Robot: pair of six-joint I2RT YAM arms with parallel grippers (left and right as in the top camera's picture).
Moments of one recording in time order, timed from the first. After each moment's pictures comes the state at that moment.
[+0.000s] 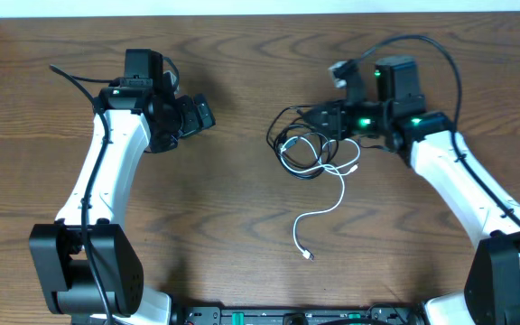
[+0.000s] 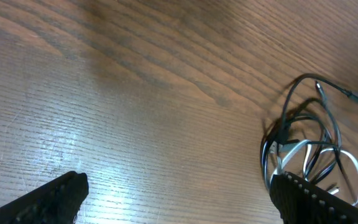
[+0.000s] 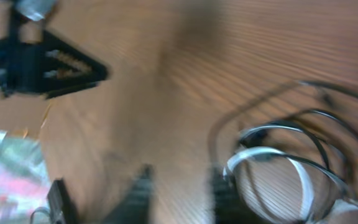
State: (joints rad) left arm -0.02 1.69 1.35 -0.89 0.25 -0.41; right arm 0.25 1.64 1.15 -0.32 -0.73 0.25
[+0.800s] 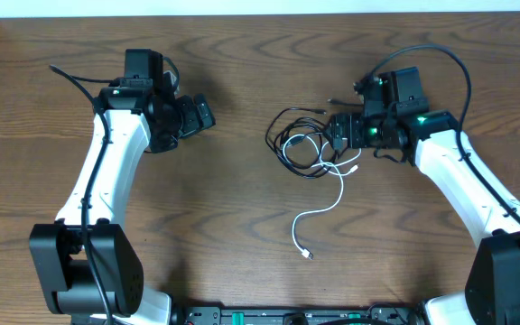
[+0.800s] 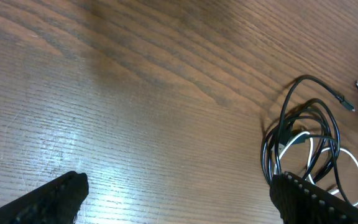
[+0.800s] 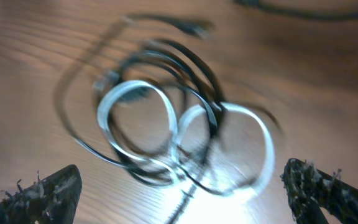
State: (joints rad) left arm -0.02 1.69 1.35 -0.89 0.25 -0.41; right arm 0.24 1.64 1.15 -0.58 -0.29 0.23
